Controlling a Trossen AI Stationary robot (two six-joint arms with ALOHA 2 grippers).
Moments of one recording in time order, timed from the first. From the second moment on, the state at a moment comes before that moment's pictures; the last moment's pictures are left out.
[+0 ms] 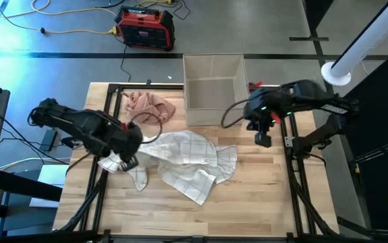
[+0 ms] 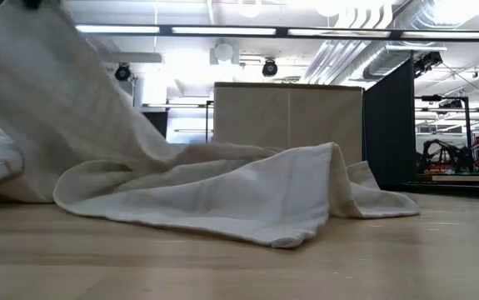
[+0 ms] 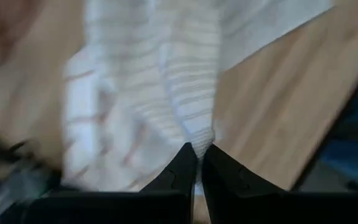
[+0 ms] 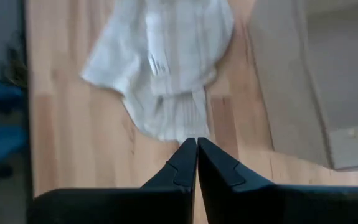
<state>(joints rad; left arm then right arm) -0.34 1.23 1.40 -1.56 -0.05 -0.84 0.00 1.45 1.82 -1.53 -0.04 0.09</state>
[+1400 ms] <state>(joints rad) -0.22 1.12 1.38 -1.52 -0.05 -0.84 0.25 1.79 1.08 -0.43 0.32 -0.50</state>
